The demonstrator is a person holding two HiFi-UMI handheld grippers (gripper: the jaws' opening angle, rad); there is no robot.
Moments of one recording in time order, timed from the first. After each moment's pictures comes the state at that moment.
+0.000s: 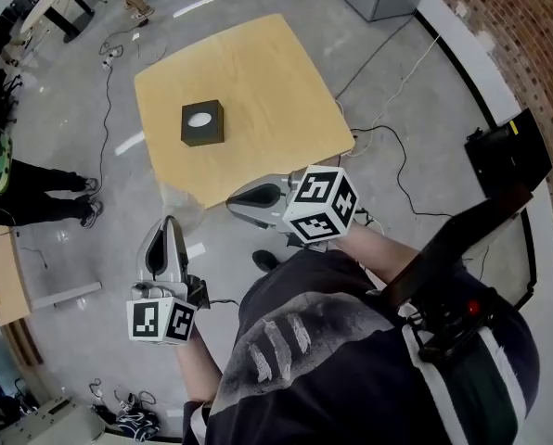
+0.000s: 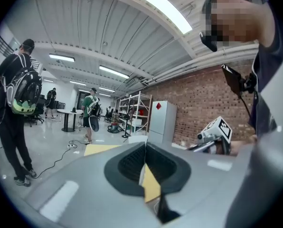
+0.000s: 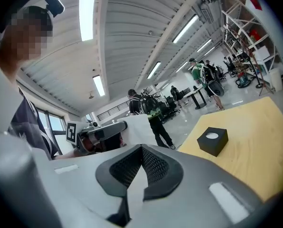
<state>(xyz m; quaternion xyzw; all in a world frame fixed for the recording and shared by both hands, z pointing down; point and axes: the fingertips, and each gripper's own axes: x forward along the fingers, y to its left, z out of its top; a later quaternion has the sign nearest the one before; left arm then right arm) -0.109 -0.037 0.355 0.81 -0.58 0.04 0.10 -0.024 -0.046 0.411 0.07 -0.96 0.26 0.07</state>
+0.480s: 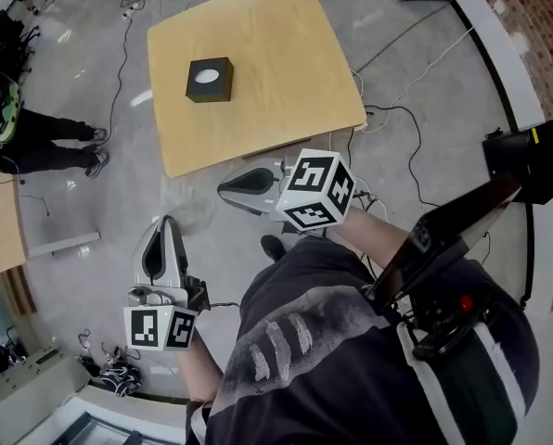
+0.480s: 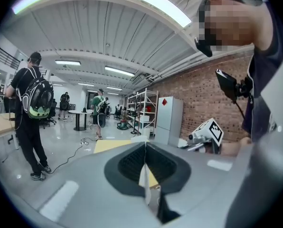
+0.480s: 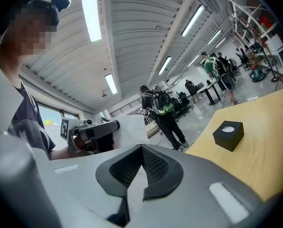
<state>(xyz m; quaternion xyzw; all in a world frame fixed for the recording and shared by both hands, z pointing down) -0.093 0.021 0.346 0.78 -0.62 0.07 0.10 -0.031 -0.013 0.413 0.00 -0.97 0.25 0.06</state>
